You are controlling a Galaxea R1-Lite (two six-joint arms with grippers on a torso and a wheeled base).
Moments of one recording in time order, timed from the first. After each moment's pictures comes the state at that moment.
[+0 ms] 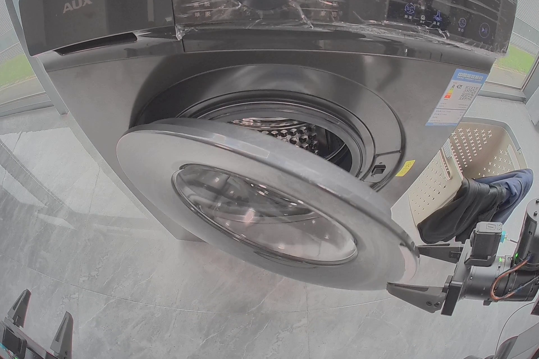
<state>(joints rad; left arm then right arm) -0.01 0.02 -0.02 0.00 -0.02 -0.02 0.59 1.26 -0.21 -0.71 0.21 0.15</state>
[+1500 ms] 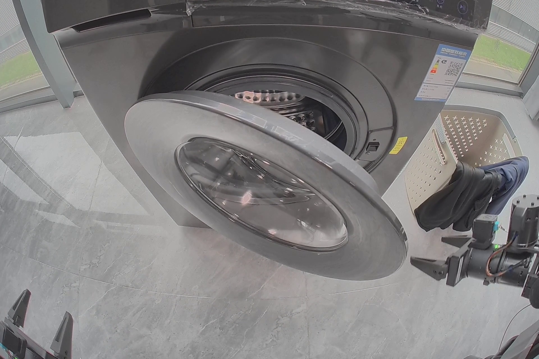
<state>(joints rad) -0.01 0.02 -0.02 0.00 -0.02 -0.02 0.25 1.42 -0.17 -0.77 0.20 0.03</state>
